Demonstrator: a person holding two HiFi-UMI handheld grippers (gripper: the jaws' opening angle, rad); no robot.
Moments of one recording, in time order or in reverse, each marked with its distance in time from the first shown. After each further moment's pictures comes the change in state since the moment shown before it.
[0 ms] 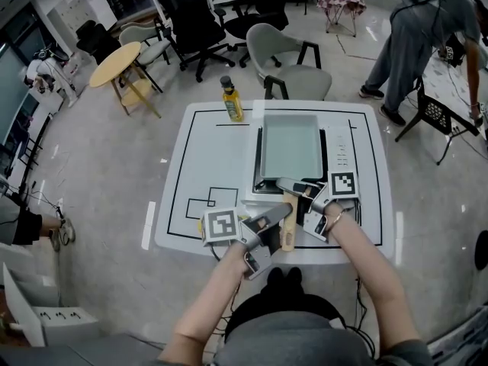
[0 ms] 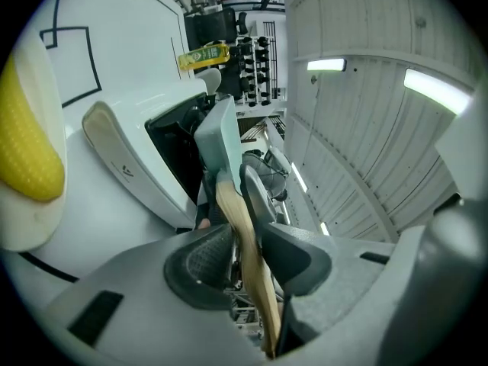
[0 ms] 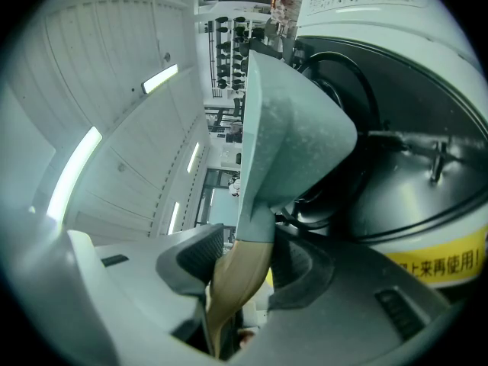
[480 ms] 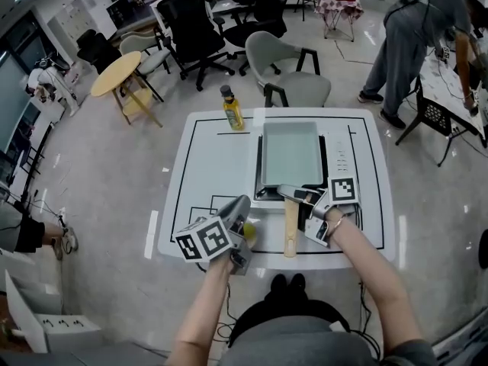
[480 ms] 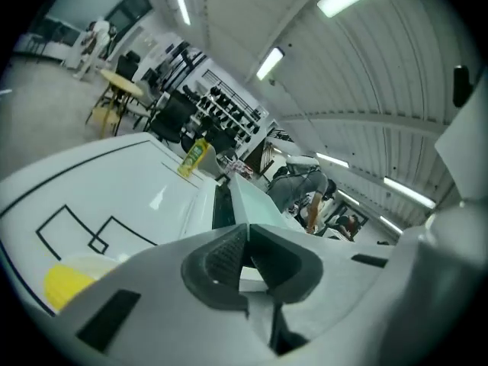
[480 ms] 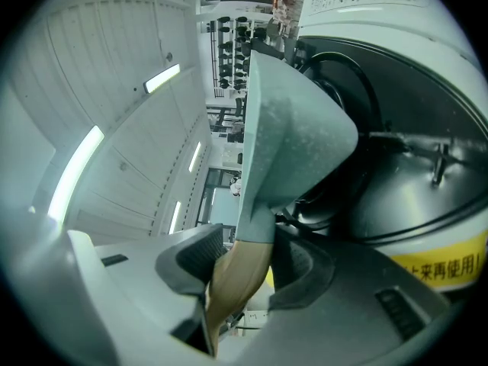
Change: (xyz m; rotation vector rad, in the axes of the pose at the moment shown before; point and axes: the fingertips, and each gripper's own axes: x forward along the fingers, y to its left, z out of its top) left arm -0.073 0.009 0.087 0.601 -0.287 0.417; right arm 0.002 -0.002 0.000 -0.010 0.002 0.002
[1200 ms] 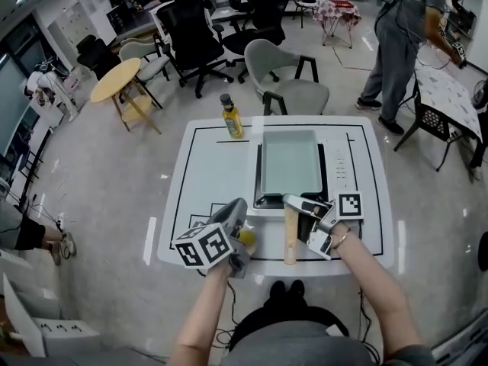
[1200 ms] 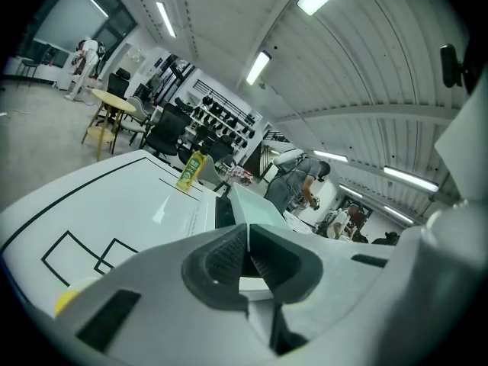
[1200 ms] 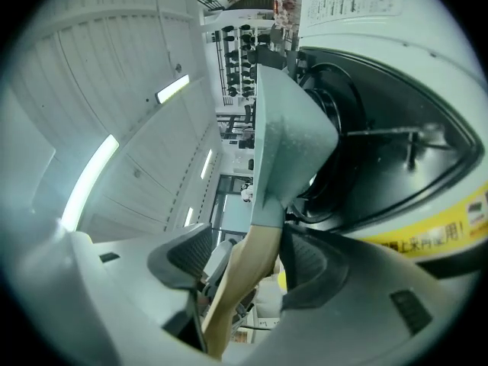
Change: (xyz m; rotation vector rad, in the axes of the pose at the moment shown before) left arm 0.001 0.003 0.015 0.102 -0.038 0.027; right arm -0.014 0.013 -0.002 0.002 -0.055 0.116
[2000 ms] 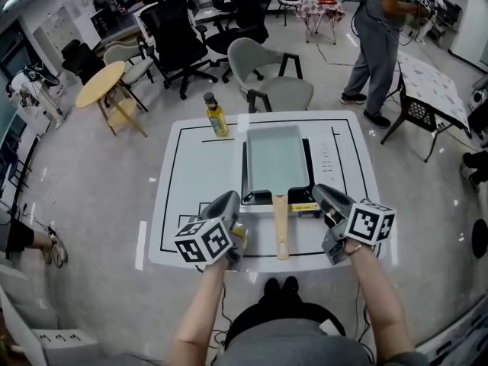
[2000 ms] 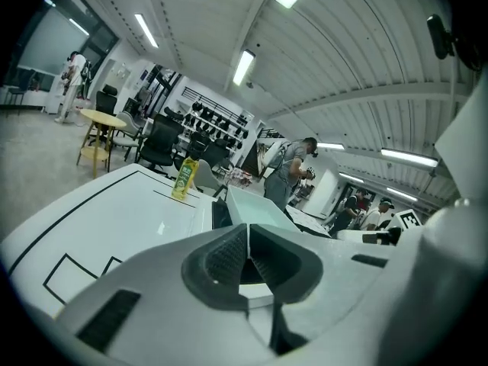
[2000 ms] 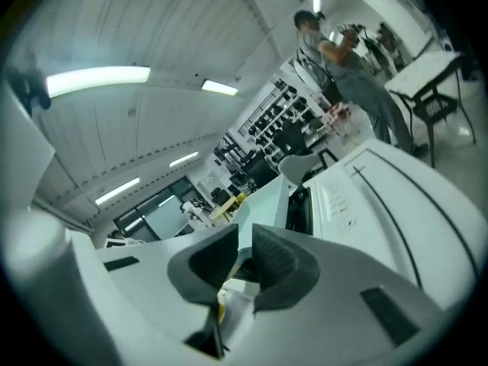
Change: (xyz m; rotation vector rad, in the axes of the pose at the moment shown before) left arm 0.015 -0.010 0.000 0.132 -0.005 0.024; right arm -0.103 0.040 0.042 -0.655 -0.296 -0.433
